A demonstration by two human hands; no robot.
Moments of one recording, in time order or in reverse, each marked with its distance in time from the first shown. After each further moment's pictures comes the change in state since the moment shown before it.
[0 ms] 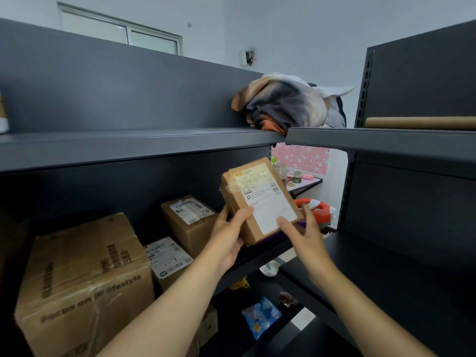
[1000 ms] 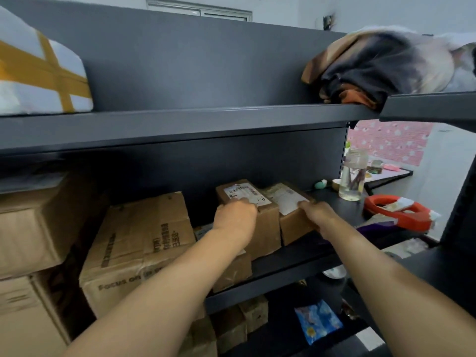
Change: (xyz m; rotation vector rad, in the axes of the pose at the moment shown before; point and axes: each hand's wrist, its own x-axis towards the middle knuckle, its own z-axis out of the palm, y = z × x) left_hand 0.009 0.048 -0.061 2.226 0.204 0.023; right_hand 0.139 0.052 0.111 -0.211 -0.206 0.460
